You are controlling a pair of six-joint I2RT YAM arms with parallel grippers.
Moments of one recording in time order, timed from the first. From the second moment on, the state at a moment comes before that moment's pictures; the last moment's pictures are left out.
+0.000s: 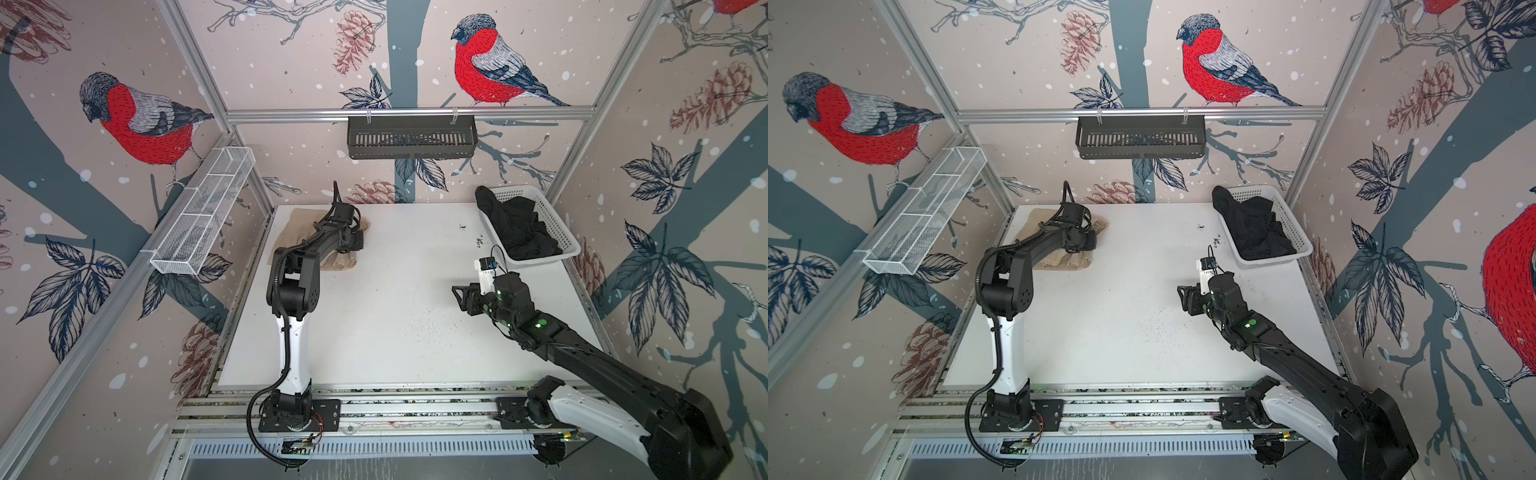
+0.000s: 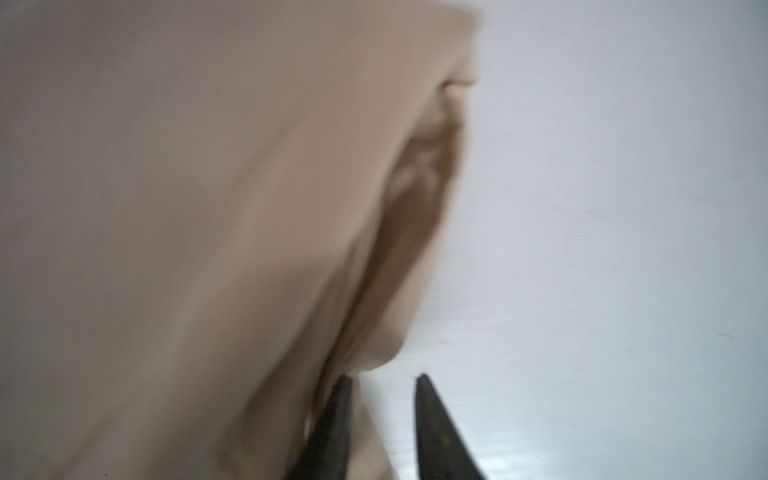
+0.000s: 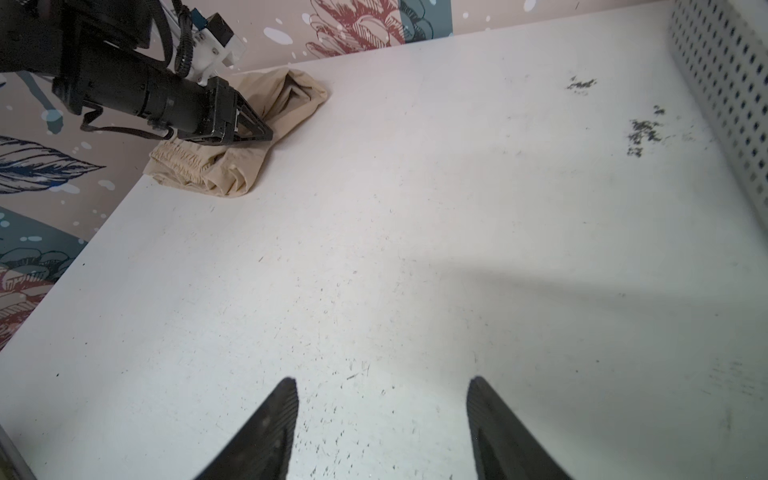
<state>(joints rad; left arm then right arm) -0.21 2.15 1.66 -0.47 0.12 -0.16 0.57 0.97 0.55 -0.07 -0.02 0.36</state>
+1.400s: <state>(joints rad) -0.02 2.27 1.72 -0.44 -0.22 -0.12 0.33 1.13 0.73 -0.08 -0.03 0.26</state>
